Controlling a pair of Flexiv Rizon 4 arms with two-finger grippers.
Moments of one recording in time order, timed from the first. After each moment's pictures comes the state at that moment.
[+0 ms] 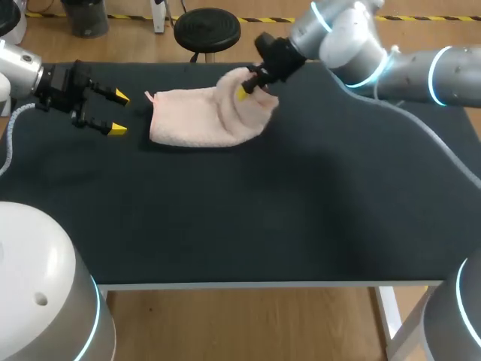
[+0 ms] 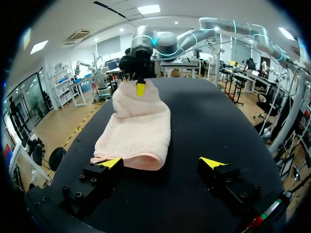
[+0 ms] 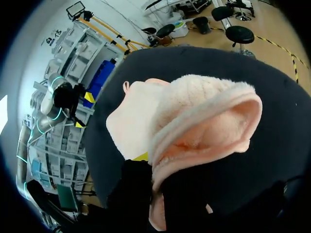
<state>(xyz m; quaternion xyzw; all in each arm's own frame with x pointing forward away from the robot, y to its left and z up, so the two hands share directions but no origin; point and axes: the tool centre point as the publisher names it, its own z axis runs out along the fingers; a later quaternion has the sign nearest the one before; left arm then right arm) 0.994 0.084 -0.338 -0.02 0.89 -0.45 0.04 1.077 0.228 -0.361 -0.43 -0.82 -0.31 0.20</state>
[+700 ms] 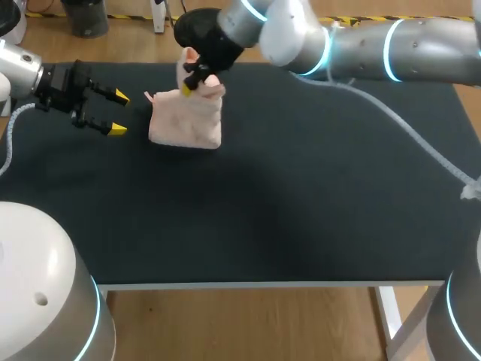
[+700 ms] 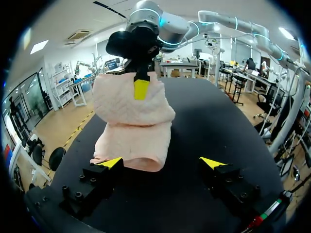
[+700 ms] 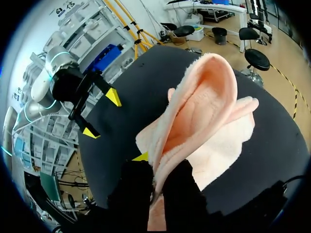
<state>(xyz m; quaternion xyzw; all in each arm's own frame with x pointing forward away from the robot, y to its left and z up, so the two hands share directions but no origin) 0.994 0.084 -0.338 -0.02 0.89 -0.45 0.04 1.043 0.353 -0.323 -0.37 -0.88 -0.28 0.13</state>
